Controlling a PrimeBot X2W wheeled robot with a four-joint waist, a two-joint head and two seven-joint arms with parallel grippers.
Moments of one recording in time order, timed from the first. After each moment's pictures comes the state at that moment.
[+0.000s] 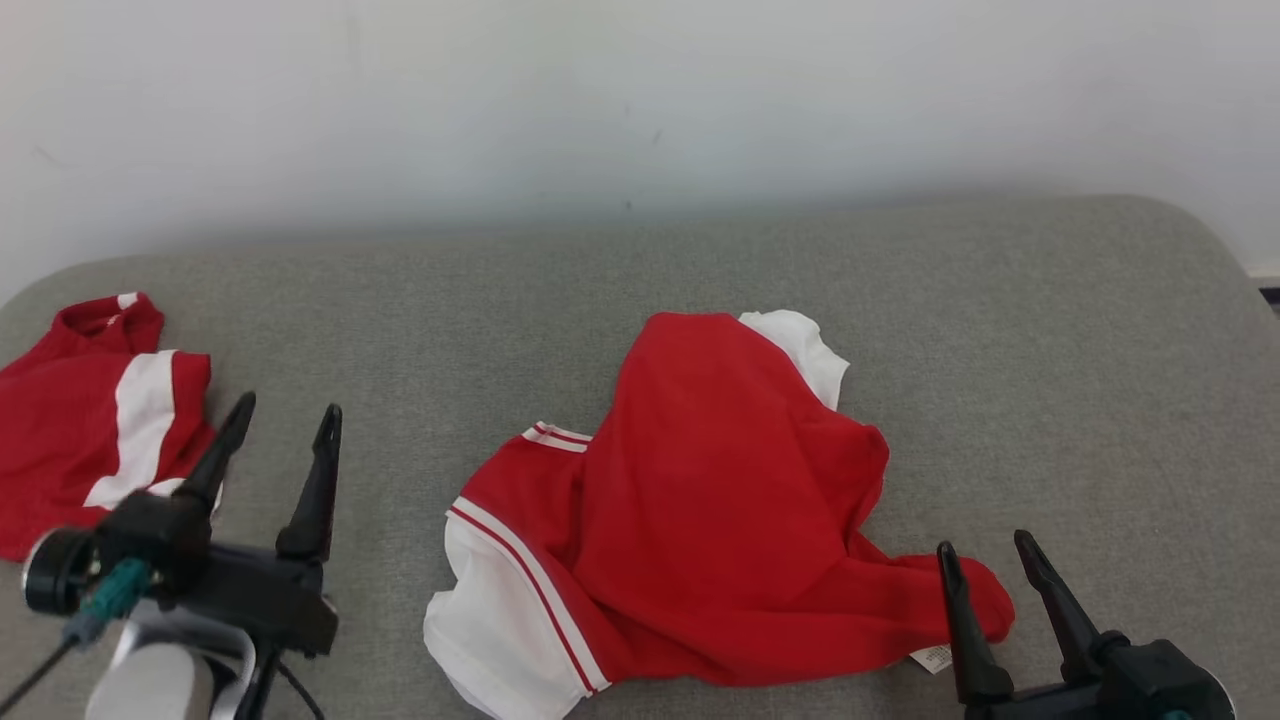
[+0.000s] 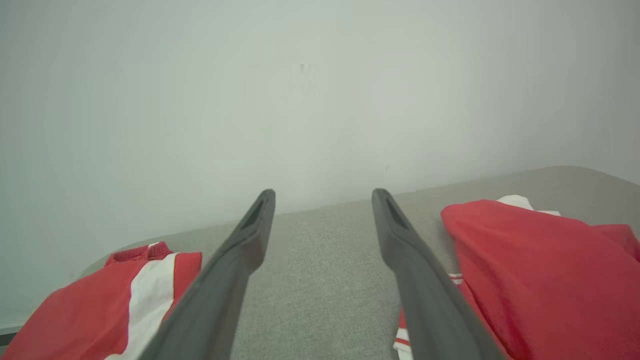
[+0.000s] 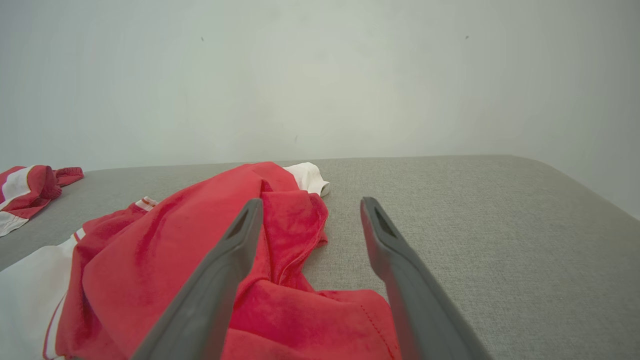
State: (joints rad) left arm -0.26 0.31 -0.14 0.25 -0.31 -0.13 -0.22; right arm 0.06 -0.13 0.09 0.12 0.18 0.13 -0.26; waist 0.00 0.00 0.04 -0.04
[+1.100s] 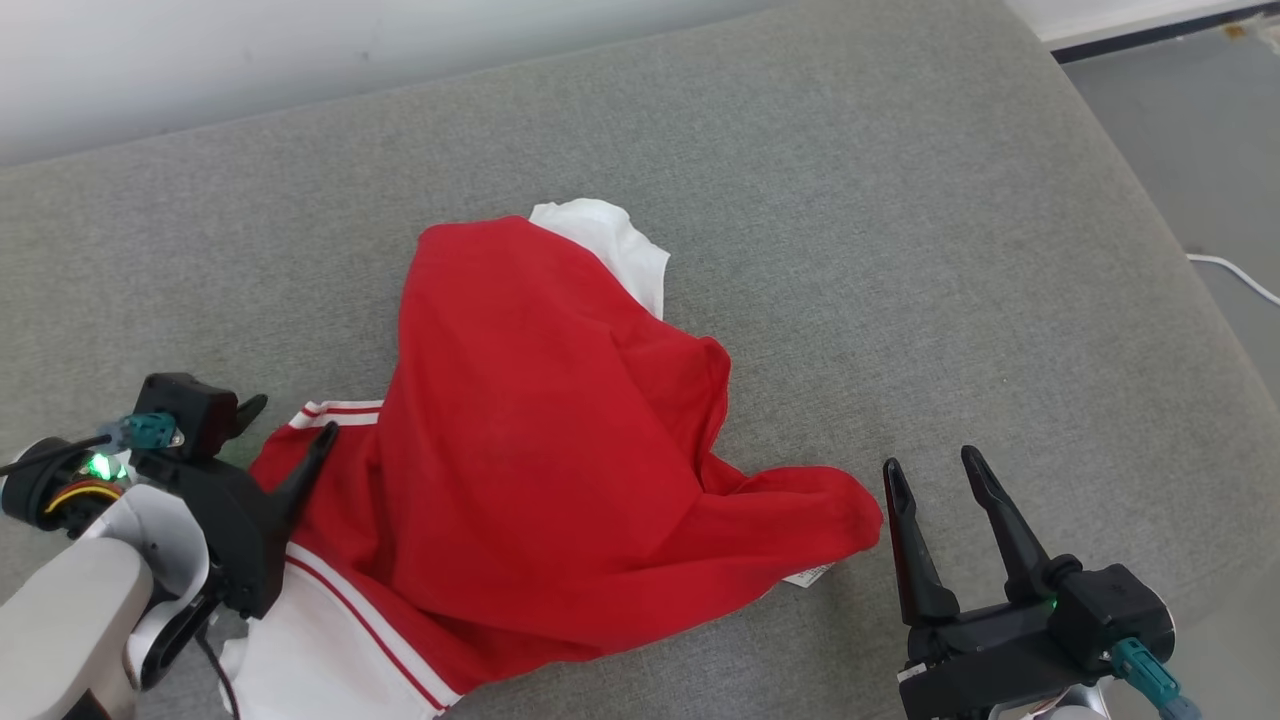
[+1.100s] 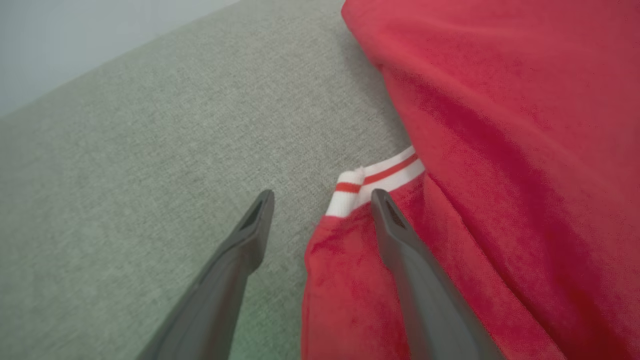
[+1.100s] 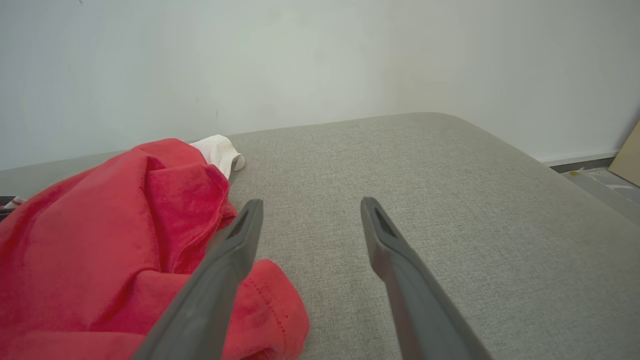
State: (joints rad) left arm -0.69 0.67 -0.79 0.47 -0.76 -0.13 0.07; right arm -0.10 -0.05 0.13 0.14 0.17 0.13 -0.26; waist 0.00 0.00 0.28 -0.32
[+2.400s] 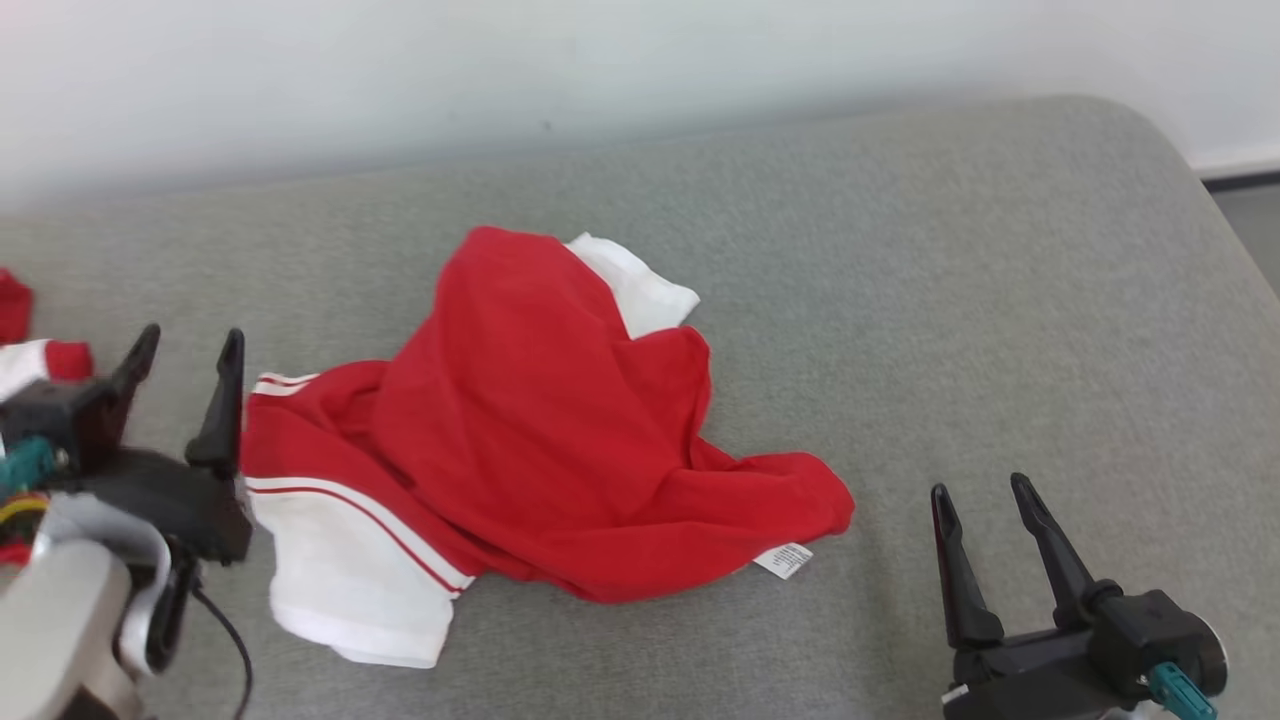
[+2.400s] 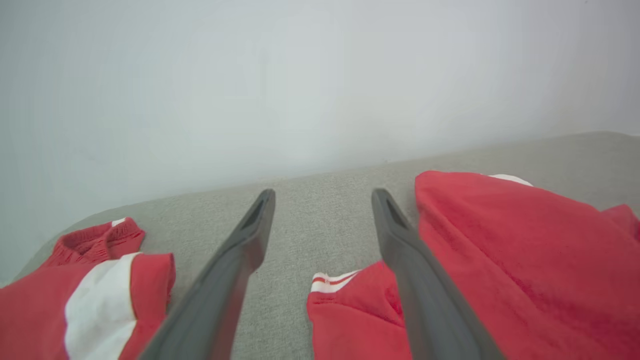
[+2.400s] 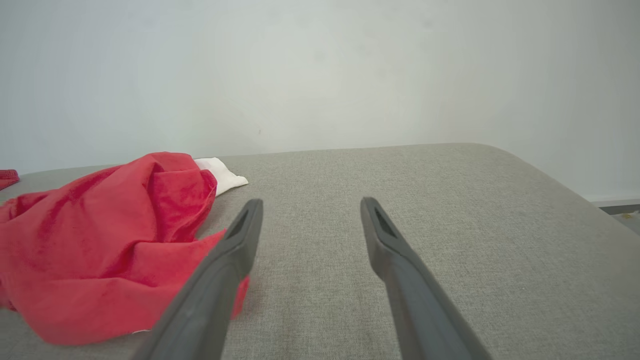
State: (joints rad) left arm -0.67 0.59 -0.61 0.61 -0.79 -0.02 -0.26; right arm -0.05 -0.08 0.07 0.14 0.13 0.13 -0.26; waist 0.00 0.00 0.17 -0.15
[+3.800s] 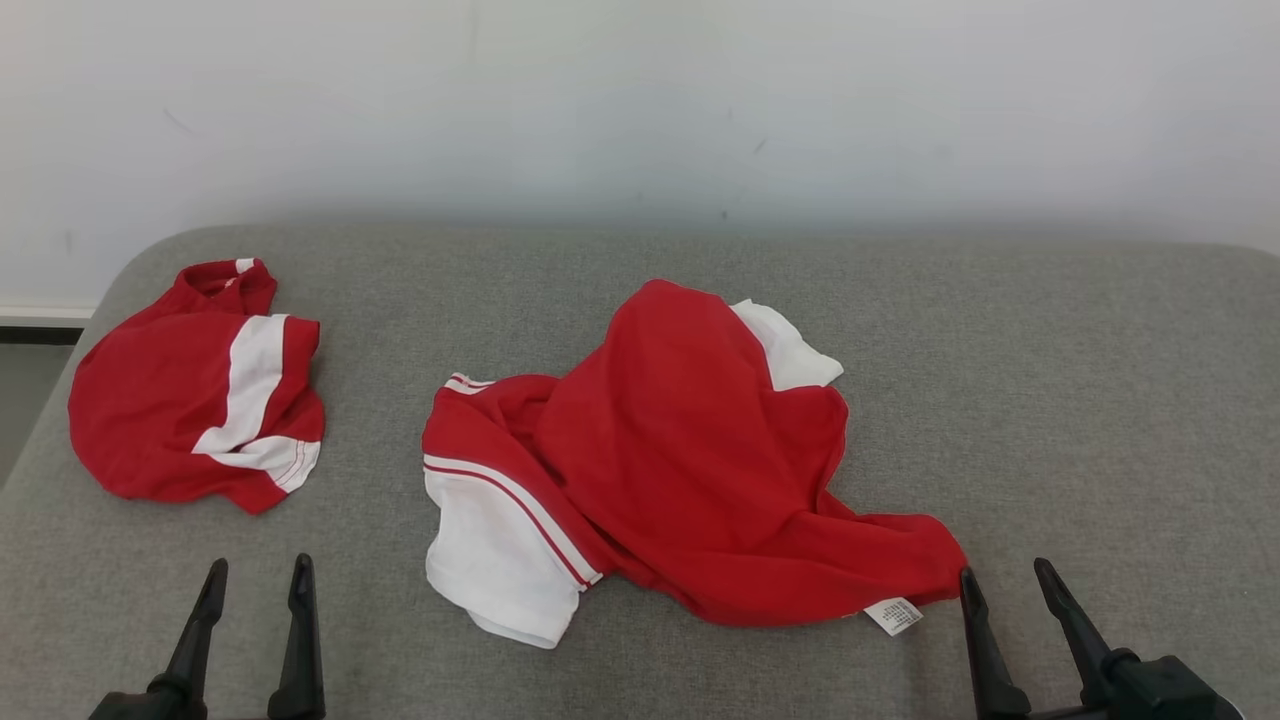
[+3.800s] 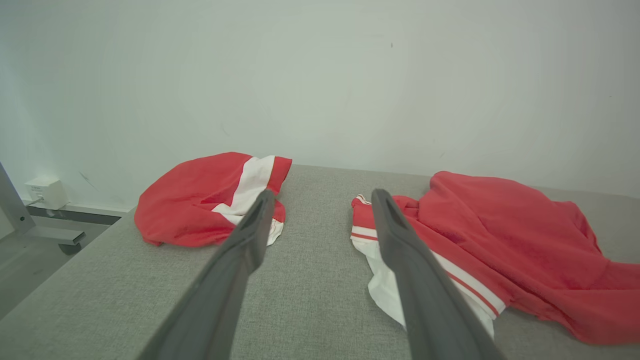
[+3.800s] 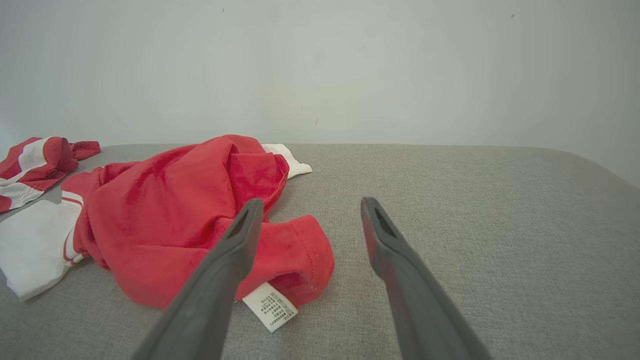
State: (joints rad) left arm 0.03 0.18 0.01 0.09 -0.28 -0.11 -0.26; right arm 0.05 -0.12 0.05 0.19 0.16 0.13 -0.26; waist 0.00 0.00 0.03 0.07
